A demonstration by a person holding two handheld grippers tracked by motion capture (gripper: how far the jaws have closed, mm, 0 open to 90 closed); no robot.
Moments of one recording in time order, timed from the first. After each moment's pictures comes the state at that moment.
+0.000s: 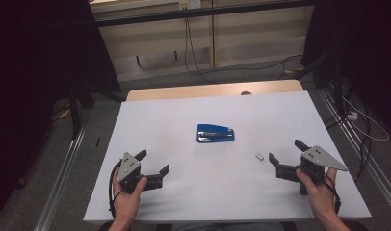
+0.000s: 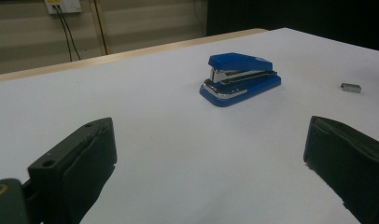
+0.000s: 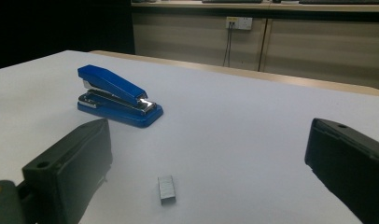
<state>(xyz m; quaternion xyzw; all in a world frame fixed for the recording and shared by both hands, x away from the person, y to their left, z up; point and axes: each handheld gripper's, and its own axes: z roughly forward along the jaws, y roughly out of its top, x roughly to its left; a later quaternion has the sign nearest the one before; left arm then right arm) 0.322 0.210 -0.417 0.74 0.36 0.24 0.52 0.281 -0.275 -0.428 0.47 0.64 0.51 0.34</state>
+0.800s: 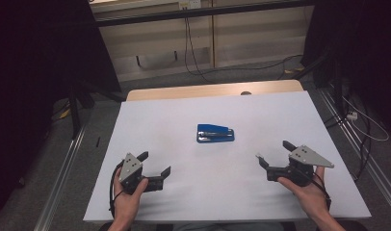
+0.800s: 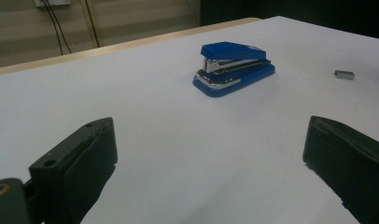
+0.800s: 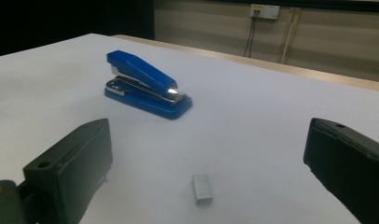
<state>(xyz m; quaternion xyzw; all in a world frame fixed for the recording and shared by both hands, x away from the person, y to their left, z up) 0.321 0.208 -0.418 0.75 0.35 0.22 0.51 0.286 -0.251 -0.427 0.44 0.68 0.50 0.31</state>
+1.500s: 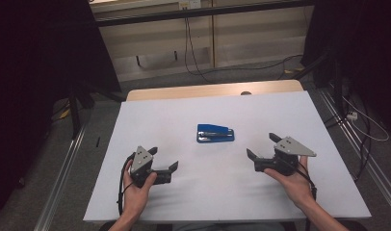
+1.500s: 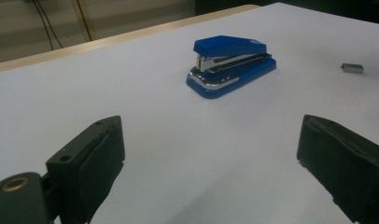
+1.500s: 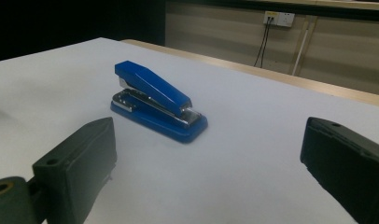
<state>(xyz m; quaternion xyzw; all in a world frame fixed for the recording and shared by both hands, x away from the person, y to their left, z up) 0.342 0.184 -0.419 0.77 0.34 0.21 0.49 0.320 -0.226 -0.428 0.42 0.68 0.51 0.31</state>
